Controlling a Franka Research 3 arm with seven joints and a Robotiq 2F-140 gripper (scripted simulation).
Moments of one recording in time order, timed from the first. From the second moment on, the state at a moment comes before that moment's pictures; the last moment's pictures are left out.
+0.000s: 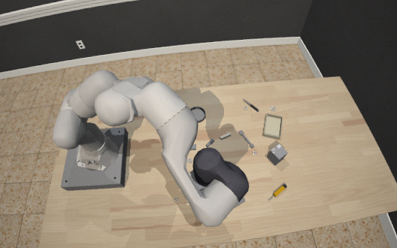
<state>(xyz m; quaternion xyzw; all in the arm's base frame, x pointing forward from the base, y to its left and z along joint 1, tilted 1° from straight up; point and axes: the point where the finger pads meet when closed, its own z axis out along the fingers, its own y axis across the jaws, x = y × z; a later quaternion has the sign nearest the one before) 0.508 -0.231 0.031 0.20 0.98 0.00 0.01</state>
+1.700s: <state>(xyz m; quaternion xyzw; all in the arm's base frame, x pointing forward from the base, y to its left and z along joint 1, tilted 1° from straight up) 0.508 -0.232 0.025 0.20 0.98 0.00 0.01</state>
